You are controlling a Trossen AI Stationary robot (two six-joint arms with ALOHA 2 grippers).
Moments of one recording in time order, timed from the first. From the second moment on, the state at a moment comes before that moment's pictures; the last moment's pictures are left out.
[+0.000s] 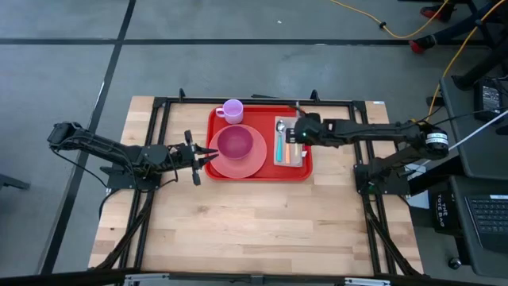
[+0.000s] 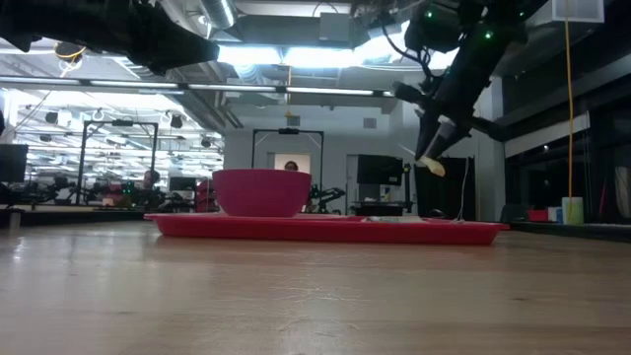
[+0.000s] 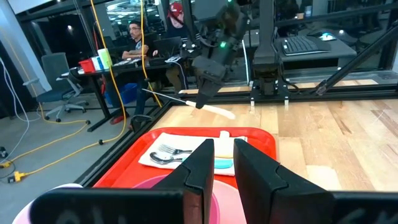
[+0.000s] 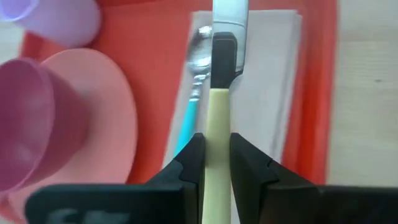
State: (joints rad) left arm -0.19 0.75 0.30 0.38 -0.50 0.09; right arm -0.24 1.38 0.92 -0.56 0.35 1.17
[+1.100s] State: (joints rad) left arm -0.19 0.75 0.30 0.38 -0.50 0.09; right arm -0.39 1.68 1.10 -0.77 0.08 1.19
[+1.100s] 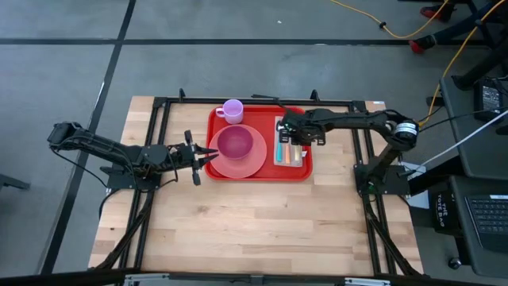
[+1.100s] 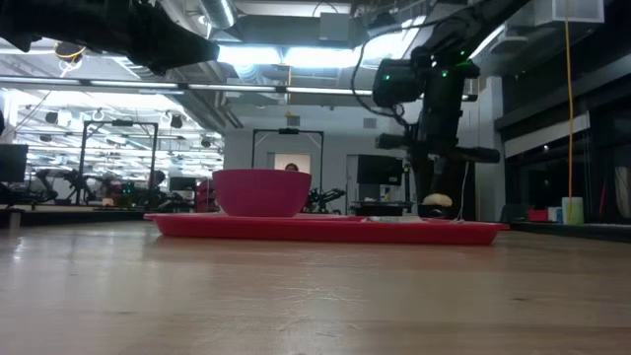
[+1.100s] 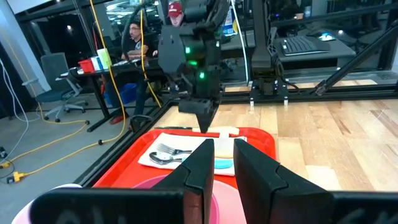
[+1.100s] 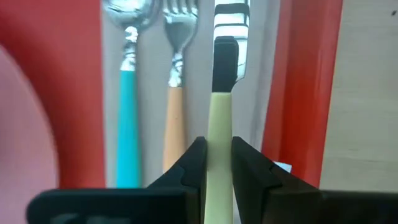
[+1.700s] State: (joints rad) left arm -0.19 0.75 0.30 0.38 -0.50 0.09; right arm -0.40 1.74 1.10 -0.75 0.07 1.20
